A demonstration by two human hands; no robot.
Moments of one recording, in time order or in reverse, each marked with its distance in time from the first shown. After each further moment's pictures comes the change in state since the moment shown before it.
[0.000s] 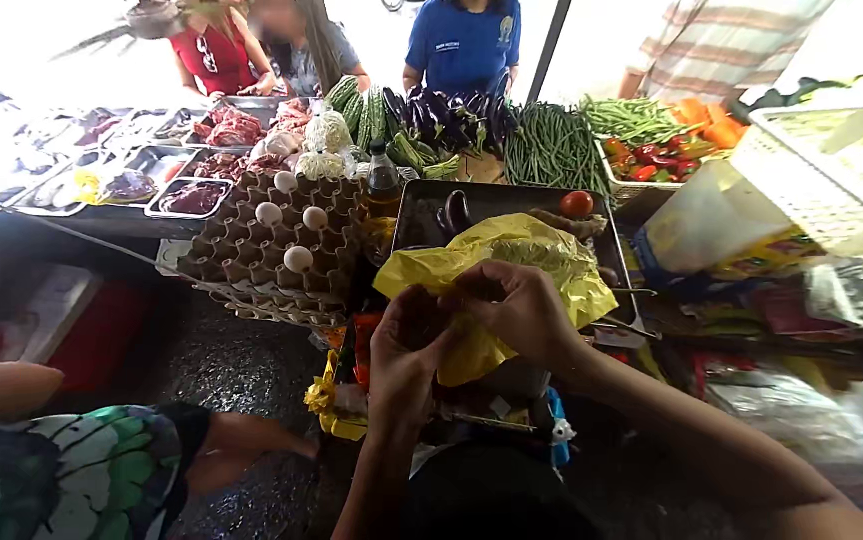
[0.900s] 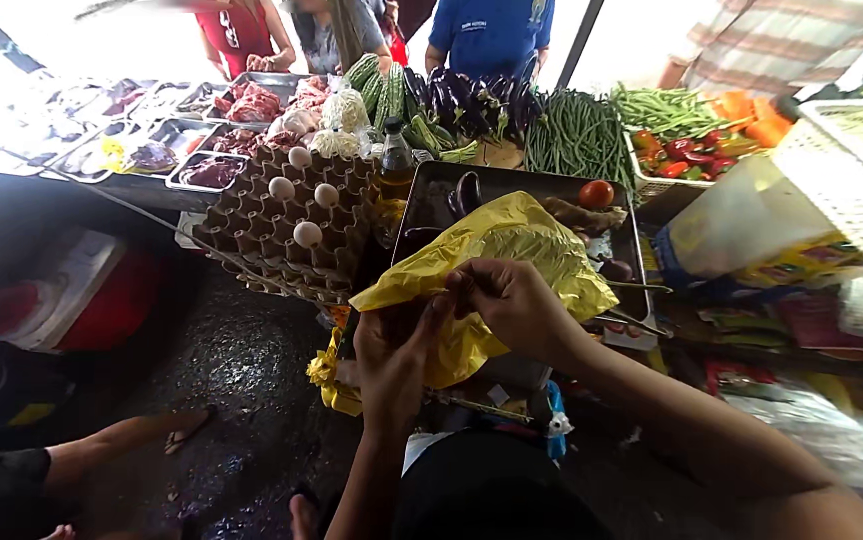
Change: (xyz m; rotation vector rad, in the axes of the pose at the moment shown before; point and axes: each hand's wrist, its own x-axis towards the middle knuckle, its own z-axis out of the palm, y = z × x) left_hand -0.018 -0.007 -0.005 0.122 0.098 0.257; right_hand -0.004 -0.012 0.001 0.199 -0.235 0.066
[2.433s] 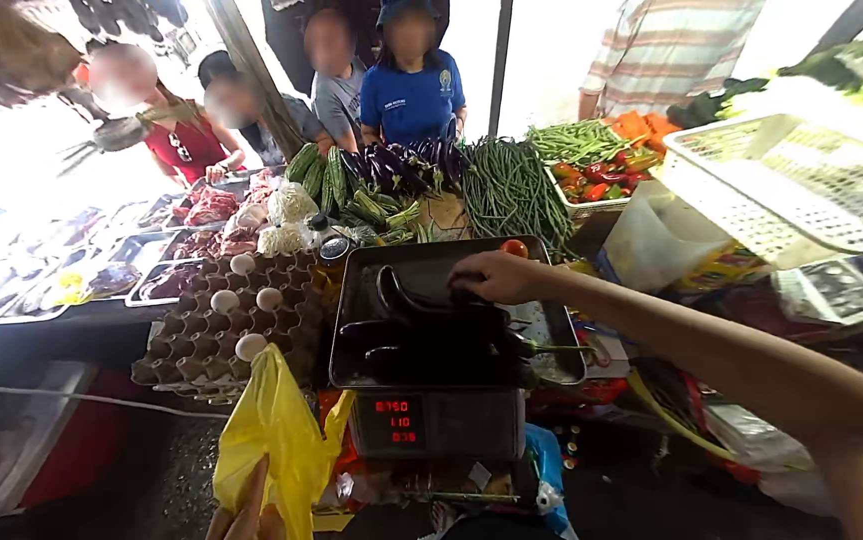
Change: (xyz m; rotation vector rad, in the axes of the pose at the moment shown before) left_hand -0.027 0.026 -0.084 1.190 0.088 0.169; right_hand 0.089 0.084 -0.162 -0.533 -0.303 -0.067
